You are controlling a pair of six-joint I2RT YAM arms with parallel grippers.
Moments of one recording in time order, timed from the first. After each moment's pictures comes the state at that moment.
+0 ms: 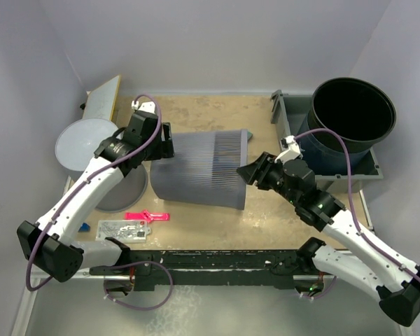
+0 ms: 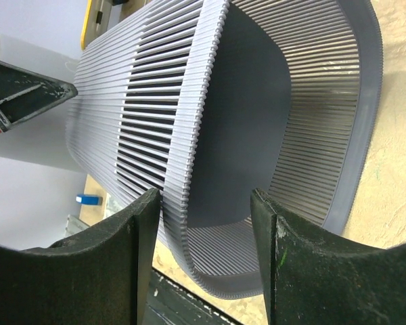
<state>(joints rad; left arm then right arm) -0.49 1.26 1.29 -0.79 -0.27 -0.48 0.69 0.80 0.71 -0.26 0.12 0.81</state>
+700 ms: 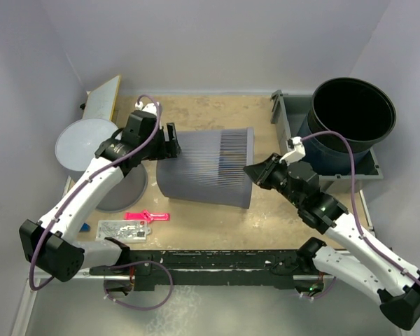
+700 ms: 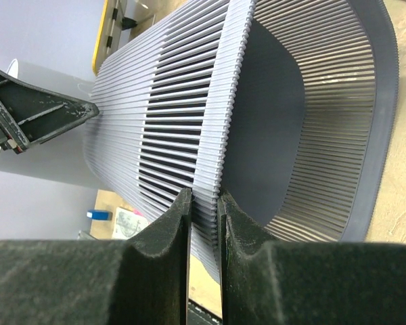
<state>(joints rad) -0.46 1.26 1.23 -0.69 -0.04 -0.49 0.68 0.78 0.69 -0.22 0.14 0.83</state>
